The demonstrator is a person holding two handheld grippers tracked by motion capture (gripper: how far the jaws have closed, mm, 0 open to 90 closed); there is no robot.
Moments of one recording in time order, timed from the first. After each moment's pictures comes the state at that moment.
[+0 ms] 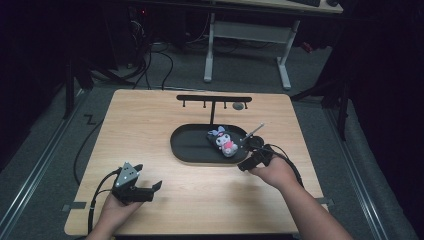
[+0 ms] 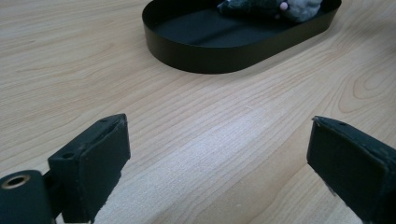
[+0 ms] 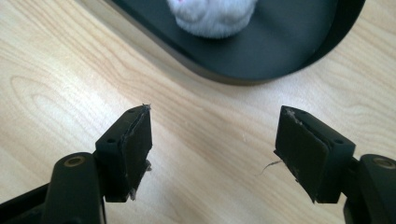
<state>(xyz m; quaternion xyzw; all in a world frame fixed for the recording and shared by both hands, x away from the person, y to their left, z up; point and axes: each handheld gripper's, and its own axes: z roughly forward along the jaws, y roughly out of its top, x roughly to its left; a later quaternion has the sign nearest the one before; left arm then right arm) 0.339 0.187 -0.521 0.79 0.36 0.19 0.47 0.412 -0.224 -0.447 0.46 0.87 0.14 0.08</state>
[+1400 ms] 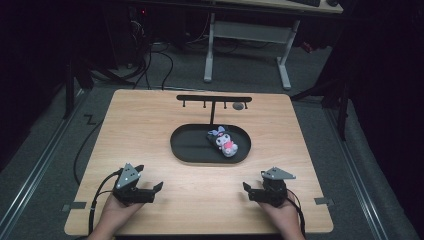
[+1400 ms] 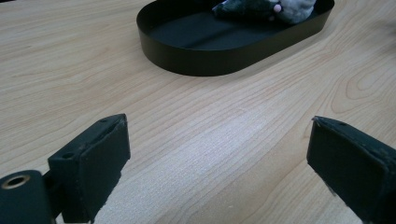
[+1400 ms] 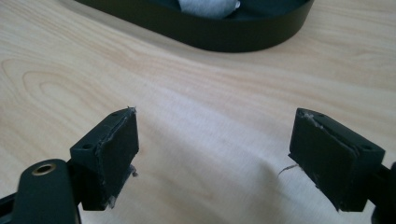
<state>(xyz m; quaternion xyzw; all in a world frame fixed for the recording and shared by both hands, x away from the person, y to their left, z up) 0.335 0.182 -0.520 0.79 0.35 0.19 0.46 0.309 -0.265 -0.523 0.48 0.77 0.37 0.21</state>
